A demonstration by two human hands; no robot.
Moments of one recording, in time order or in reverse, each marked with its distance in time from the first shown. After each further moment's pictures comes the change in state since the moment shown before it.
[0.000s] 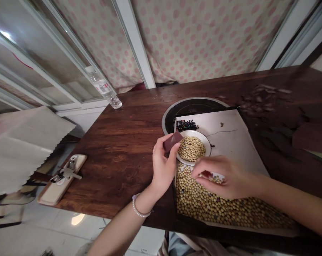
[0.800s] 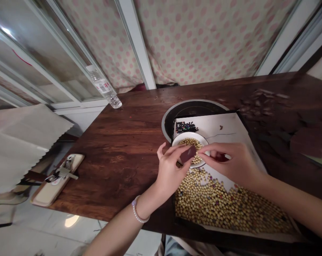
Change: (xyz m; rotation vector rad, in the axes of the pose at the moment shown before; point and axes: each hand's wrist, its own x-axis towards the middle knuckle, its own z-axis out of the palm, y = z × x) left_hand -0.009 0.004 0.004 0.388 -0.215 0.308; right_hand 0.002 0.012 -0.004 -0.210 0.433 0.252
